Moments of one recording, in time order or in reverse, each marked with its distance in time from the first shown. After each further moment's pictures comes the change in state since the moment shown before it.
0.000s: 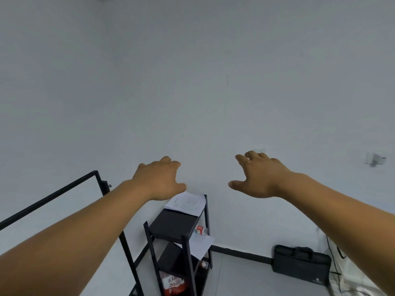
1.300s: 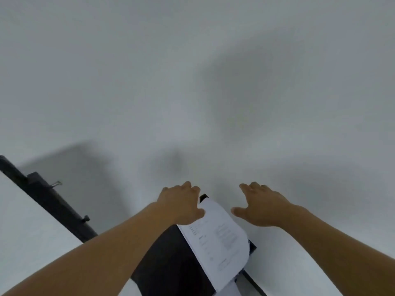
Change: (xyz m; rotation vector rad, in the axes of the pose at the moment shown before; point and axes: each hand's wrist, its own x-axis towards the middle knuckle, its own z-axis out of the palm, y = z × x) left_hand 0.563 -0.153 0.325 -0.191 -0.434 -0.389; right_hand 0.702 -0.020 0.373 0.040 -0.526 -0.500
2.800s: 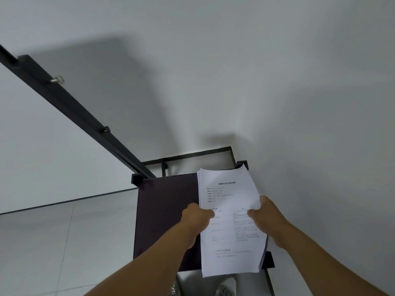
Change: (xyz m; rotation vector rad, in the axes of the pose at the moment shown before) left_hand 0.104 0.046 0.238 -1.564 -0.106 -1.185; right_hand 0.221 0.037 0.212 0.780 -0.483 0.030
